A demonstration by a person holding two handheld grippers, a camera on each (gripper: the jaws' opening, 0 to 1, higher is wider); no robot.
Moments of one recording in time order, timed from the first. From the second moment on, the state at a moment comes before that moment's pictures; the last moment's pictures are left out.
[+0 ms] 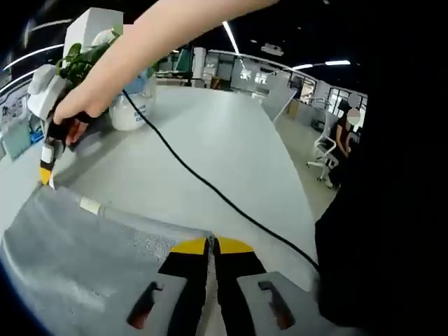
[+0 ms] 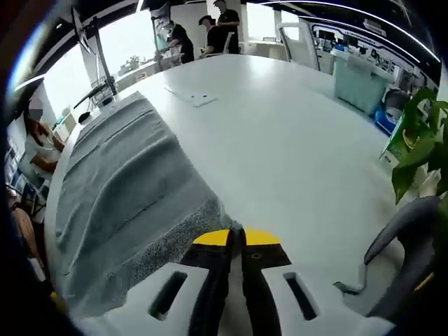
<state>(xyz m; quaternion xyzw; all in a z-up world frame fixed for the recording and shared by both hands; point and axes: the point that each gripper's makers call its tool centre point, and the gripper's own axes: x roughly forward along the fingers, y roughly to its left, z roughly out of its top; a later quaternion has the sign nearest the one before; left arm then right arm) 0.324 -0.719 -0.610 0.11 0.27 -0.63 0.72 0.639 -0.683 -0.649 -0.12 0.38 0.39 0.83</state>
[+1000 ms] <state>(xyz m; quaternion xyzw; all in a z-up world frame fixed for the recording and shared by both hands) 0.311 -0.757 -0.498 0.01 0.19 -0.66 0.73 0.624 -0.755 -0.545 0.13 0.25 0.29 0.91</state>
